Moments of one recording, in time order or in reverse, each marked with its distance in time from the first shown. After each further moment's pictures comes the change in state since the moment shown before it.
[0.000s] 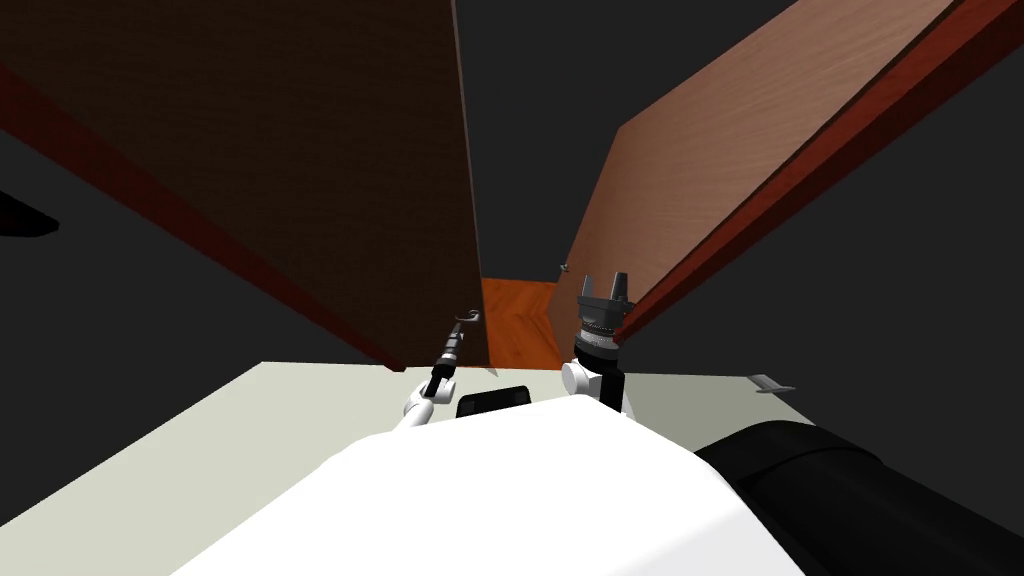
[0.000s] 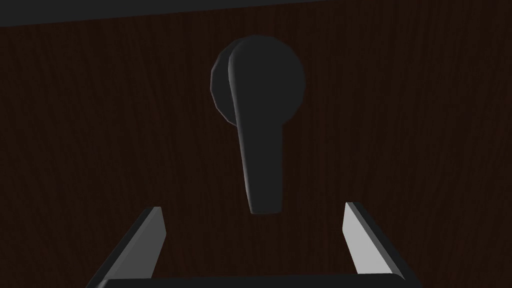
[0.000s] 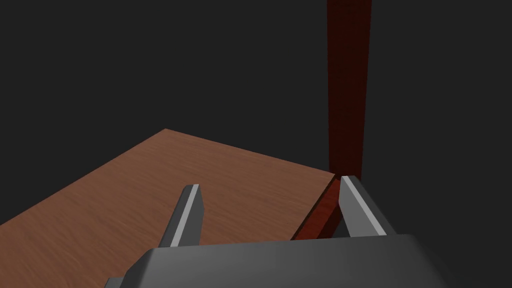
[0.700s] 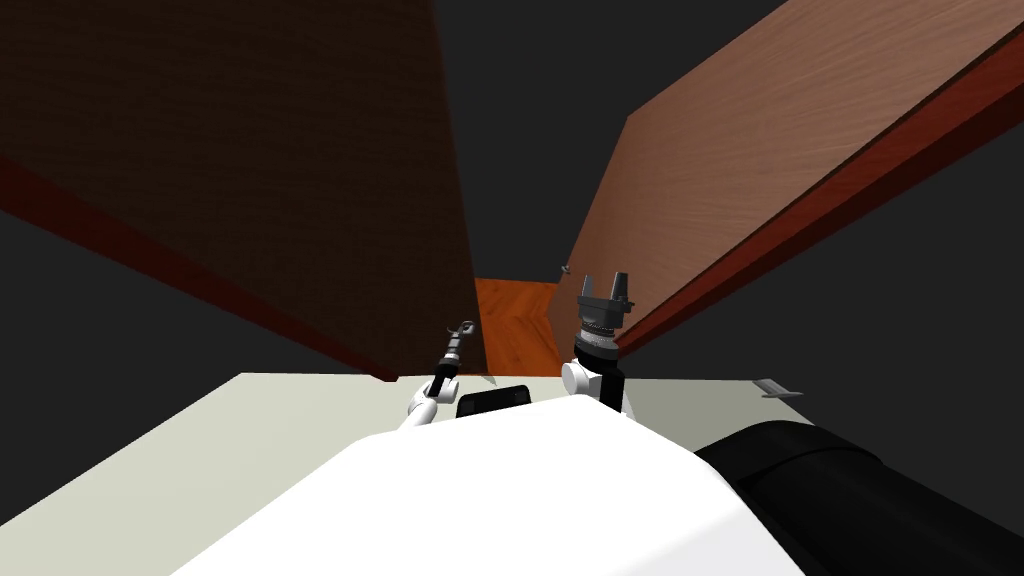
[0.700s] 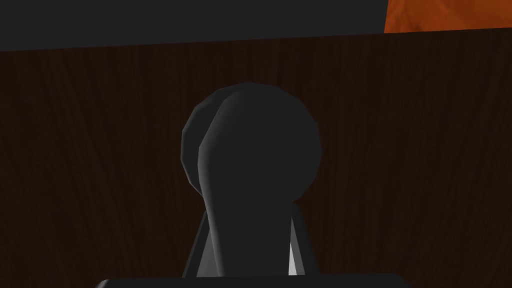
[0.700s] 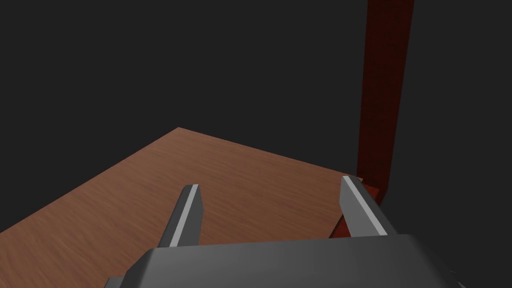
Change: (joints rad) arm -0.006 -0.027 0.008 0.011 0.006 -0.007 -0.004
